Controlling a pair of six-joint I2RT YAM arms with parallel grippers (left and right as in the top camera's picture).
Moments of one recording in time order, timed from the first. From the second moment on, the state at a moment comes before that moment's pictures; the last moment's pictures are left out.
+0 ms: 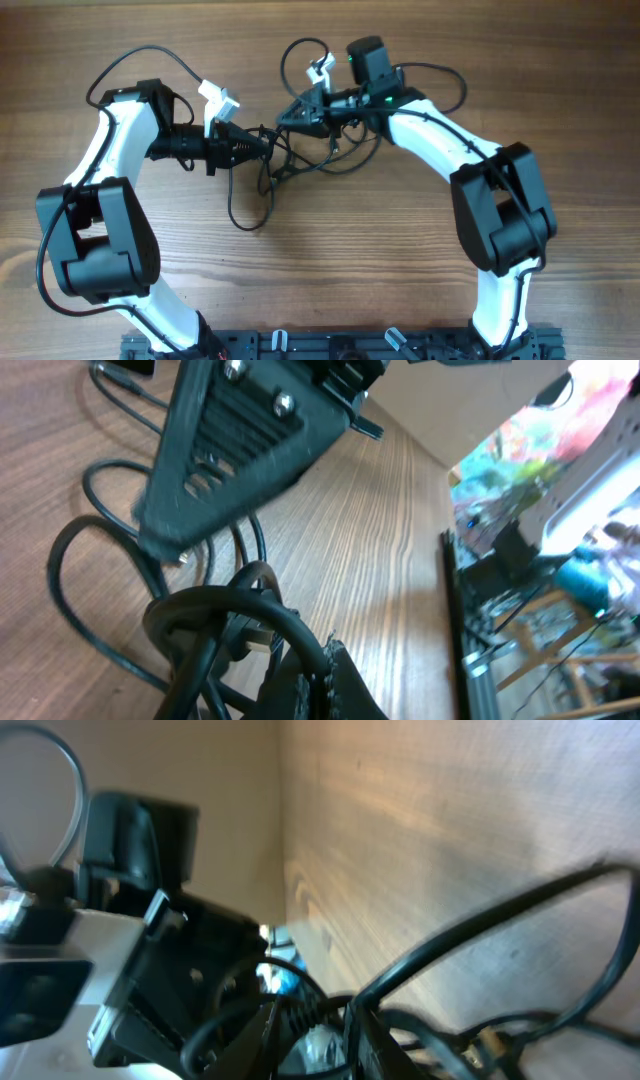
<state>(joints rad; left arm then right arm) 0.12 1.90 1.34 -1.26 1.22 1.23 0.46 2.09 1.45 -0.10 -1.08 0.88</state>
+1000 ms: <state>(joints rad) 0.12 1.90 1.34 -1.24 1.17 1.32 0.55 2.09 1.44 0.10 -1.02 1.13</state>
